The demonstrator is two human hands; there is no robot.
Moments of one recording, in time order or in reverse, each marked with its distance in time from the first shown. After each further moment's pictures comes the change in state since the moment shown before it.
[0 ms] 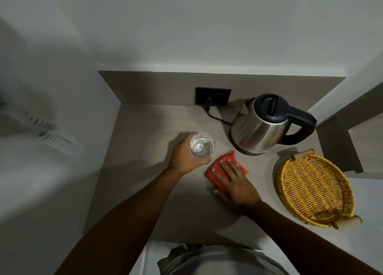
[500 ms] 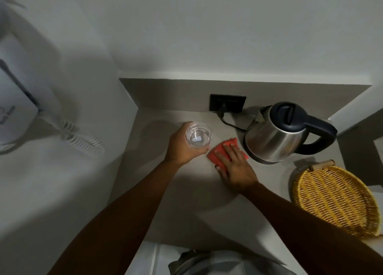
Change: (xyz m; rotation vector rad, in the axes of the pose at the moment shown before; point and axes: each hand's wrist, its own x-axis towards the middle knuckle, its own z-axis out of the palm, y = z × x) left_hand 0.023 0.012 -0.057 0.133 0.160 0.086; right_hand 0.081 -0.002 -0.016 0.094 0.112 0.038
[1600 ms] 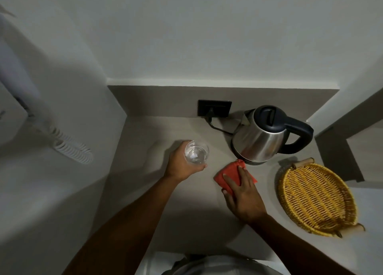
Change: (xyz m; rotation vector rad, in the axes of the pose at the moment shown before) left_hand -0.031 -0.003 0.030 -0.073 -0.107 -0.097; right_hand -0.093 0.000 0.003 -0.016 0.025 0.274
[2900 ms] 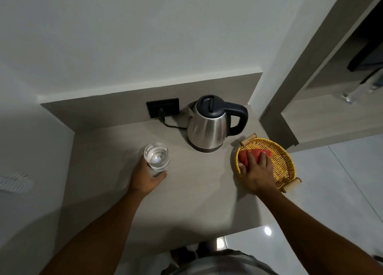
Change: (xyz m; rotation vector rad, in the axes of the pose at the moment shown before) left_hand -0.019 -0.033 0.020 0.159 -0.107 0.111; right_hand -0.044 0.107 -0.069 -0.027 0.019 0.611
